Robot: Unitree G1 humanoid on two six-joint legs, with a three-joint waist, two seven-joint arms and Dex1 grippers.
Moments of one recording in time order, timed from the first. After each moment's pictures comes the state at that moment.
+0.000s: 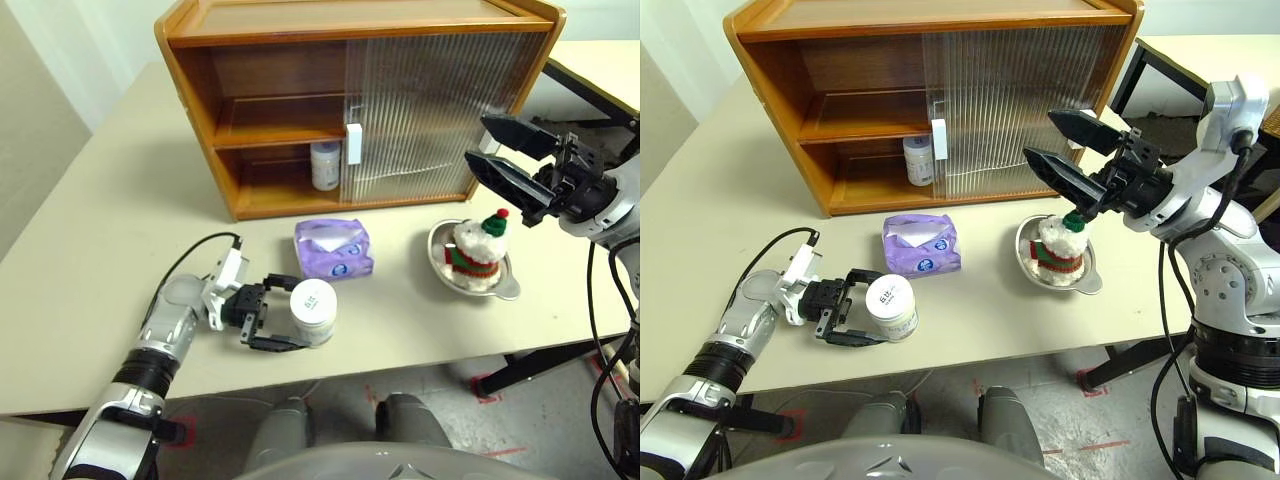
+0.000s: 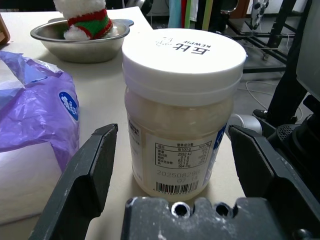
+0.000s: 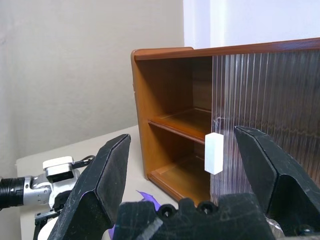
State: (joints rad) left arm -0.30 0.52 -0.22 0.46 -0.47 -0.27 -1.61; right arm -0.35 -0.62 -0.33 -0.26 0.86 0.46 0.90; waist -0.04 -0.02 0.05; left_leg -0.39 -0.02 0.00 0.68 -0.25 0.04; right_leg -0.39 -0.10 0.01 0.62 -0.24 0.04
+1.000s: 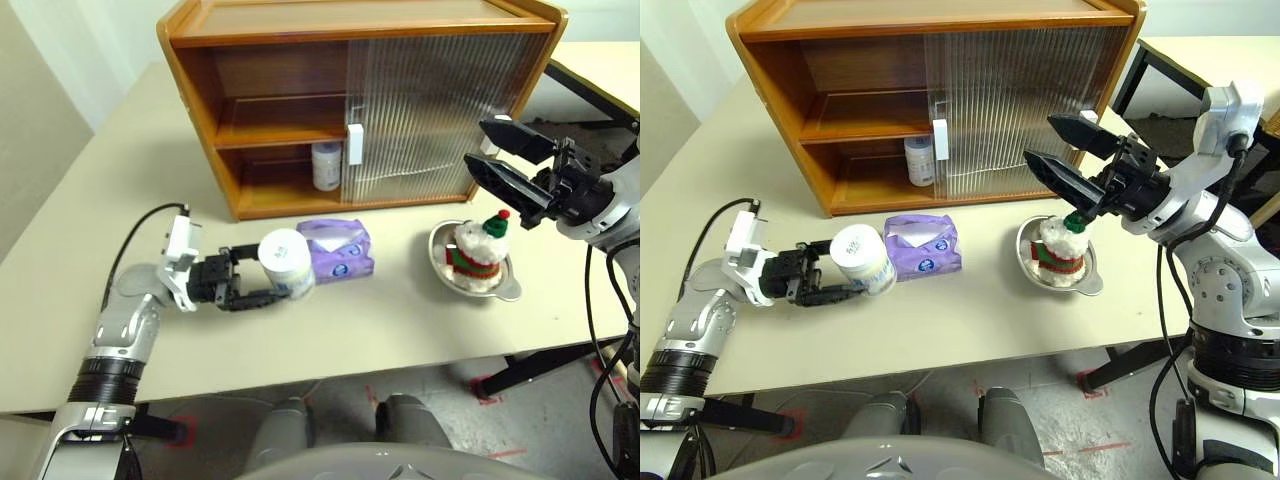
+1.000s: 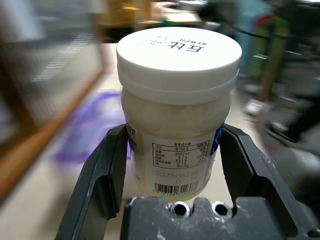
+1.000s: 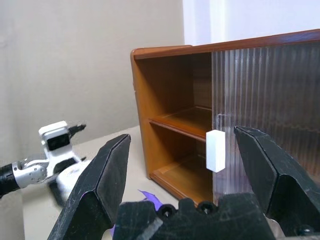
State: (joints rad) left arm -0.25 0.59 0.08 0.18 -0.53 0.00 -1.31; right arm -0.35 -0.60 -0.32 -0.24 0.86 0.46 0.91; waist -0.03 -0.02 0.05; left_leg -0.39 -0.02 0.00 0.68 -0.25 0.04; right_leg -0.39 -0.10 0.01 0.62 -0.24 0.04
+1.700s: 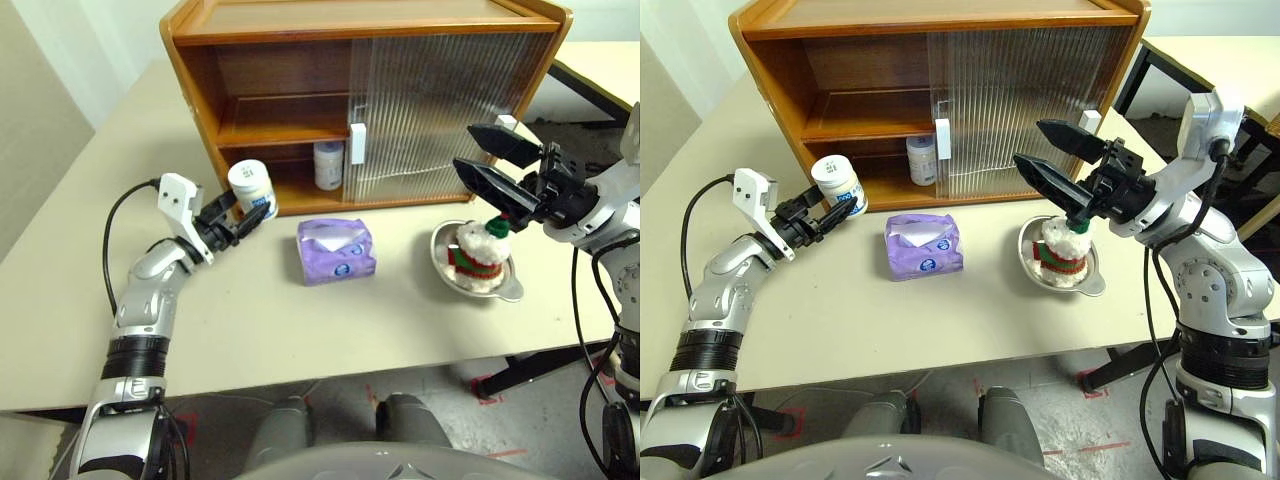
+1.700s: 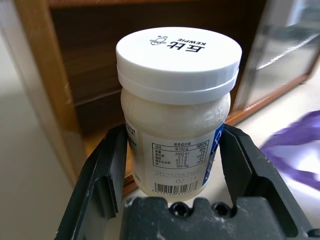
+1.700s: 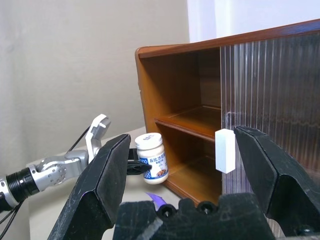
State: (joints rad) left arm -0.35 0.41 0.15 0.29 -0.32 0.09 -0.66; right arm -0.34 -0.58 -0.30 -0.25 0.85 0.45 0.90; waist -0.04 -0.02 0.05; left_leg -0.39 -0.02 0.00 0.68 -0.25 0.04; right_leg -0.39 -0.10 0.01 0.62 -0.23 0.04
